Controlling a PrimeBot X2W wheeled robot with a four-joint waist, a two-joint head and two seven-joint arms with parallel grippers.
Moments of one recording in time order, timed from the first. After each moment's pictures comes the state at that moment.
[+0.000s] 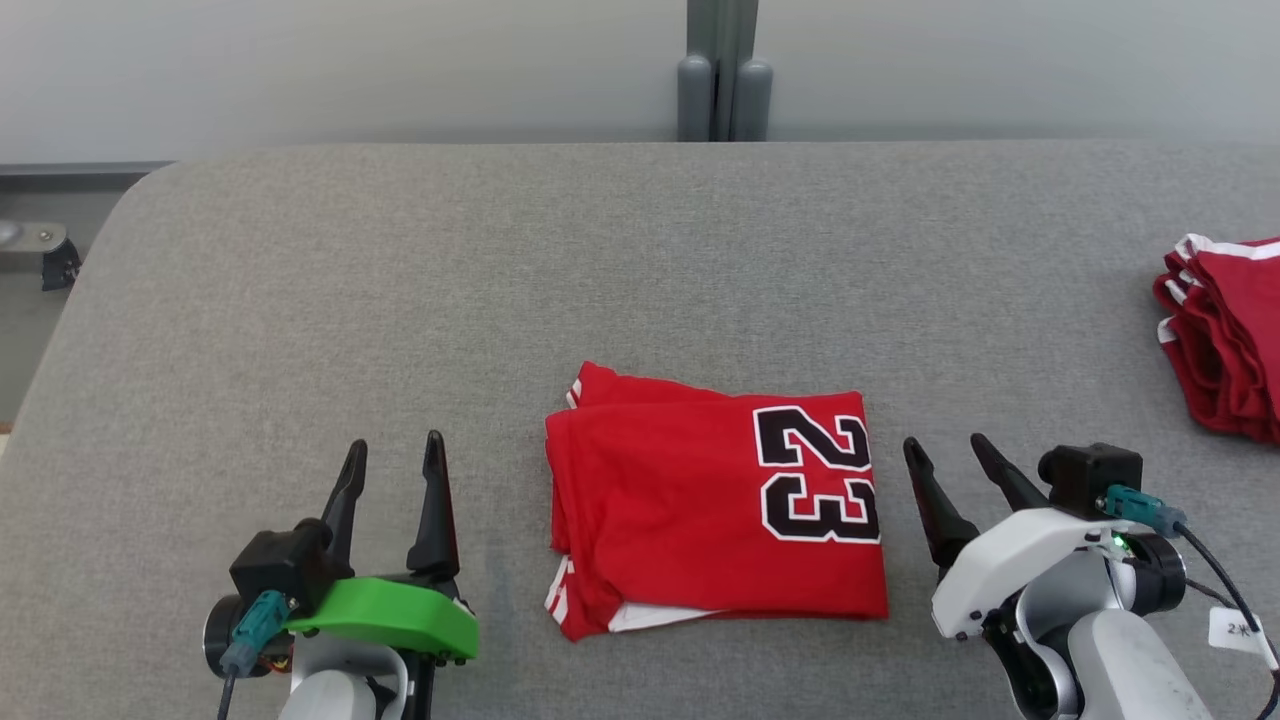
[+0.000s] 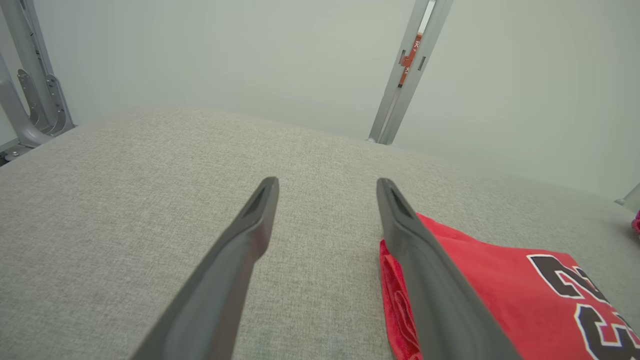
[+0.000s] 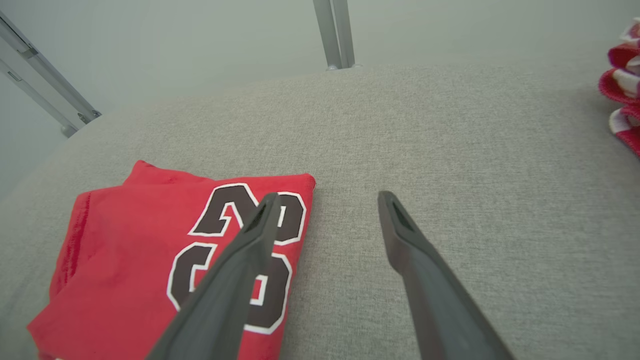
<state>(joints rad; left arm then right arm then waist) -0.12 0.05 -0.19 0.29 -0.38 0.00 -0.26 -0.11 -0.05 0.04 0.22 0.26 0.13 0.06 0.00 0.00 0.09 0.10</state>
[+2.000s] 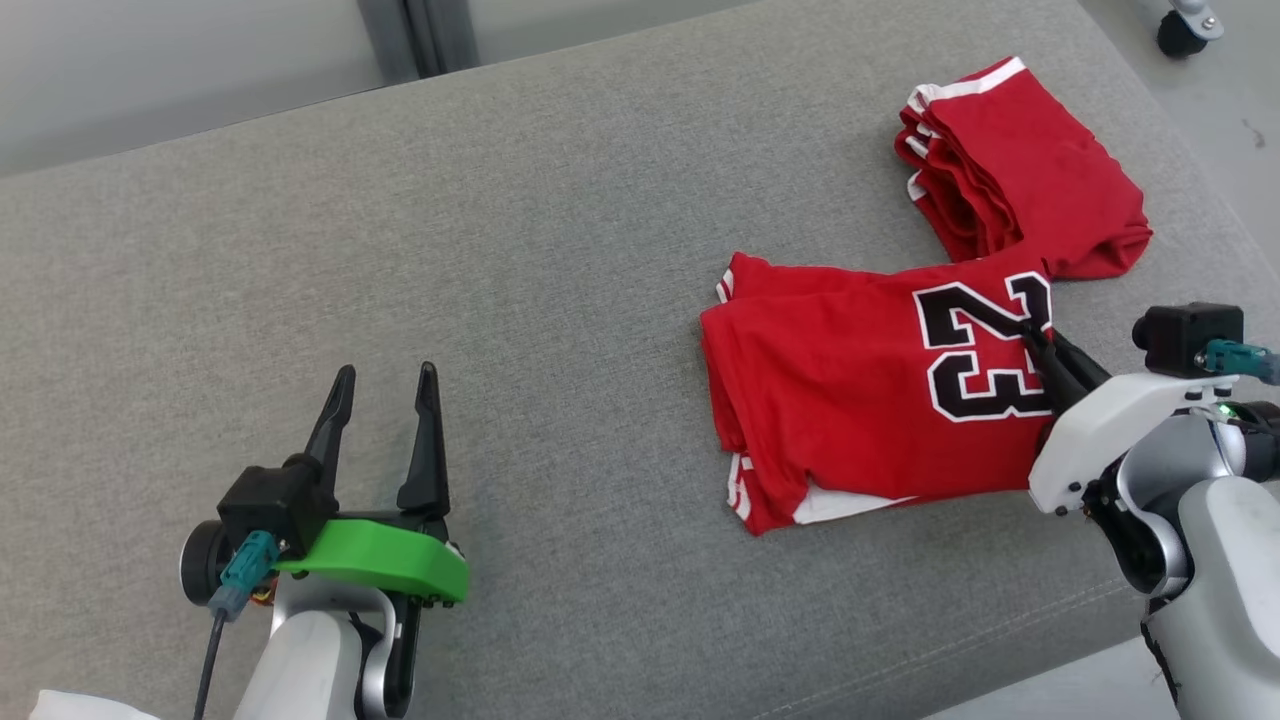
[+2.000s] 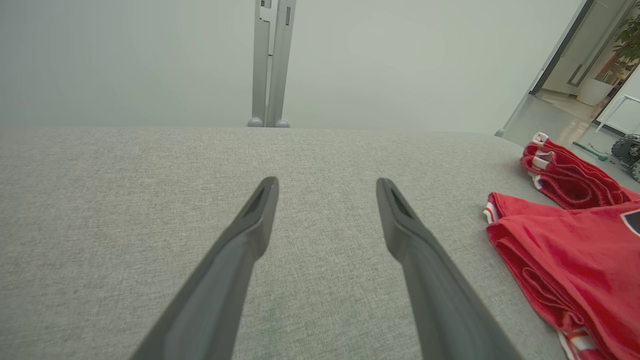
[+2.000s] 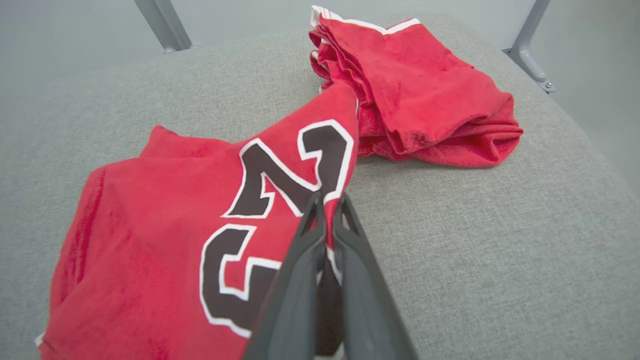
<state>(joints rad) -0.22 0.08 -0.20 0.26 -0.33 -0.01 -0.25 -0.32 -0.26 0.05 0.28 0.37 0.13 0.21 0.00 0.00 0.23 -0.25</state>
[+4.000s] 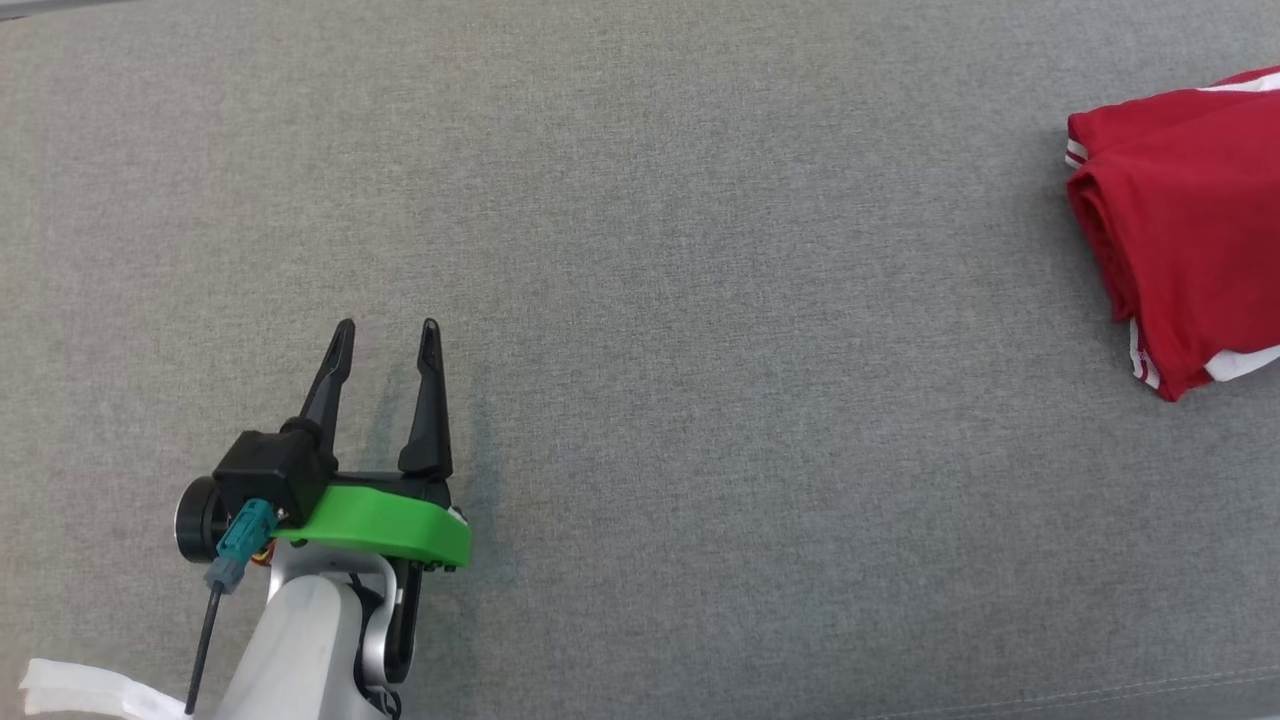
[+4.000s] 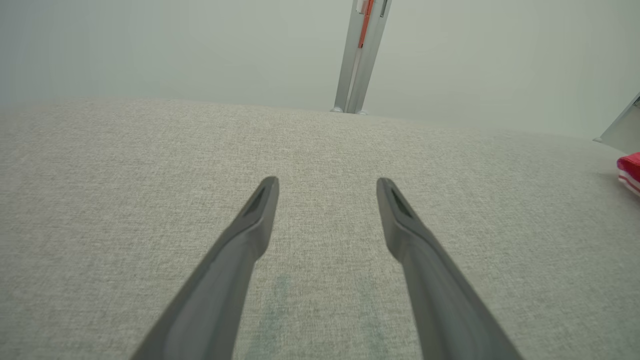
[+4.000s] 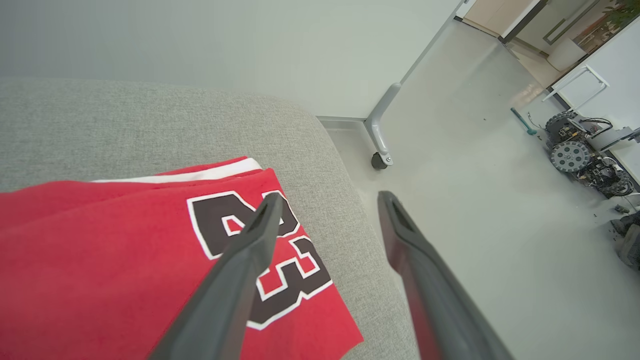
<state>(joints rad) -0.27 0.09 -0.23 0.24 -0.33 0.00 -0.26 -0.81 -0.47 -0.36 0.73 -0.19 0.13 0.21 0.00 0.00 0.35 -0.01</state>
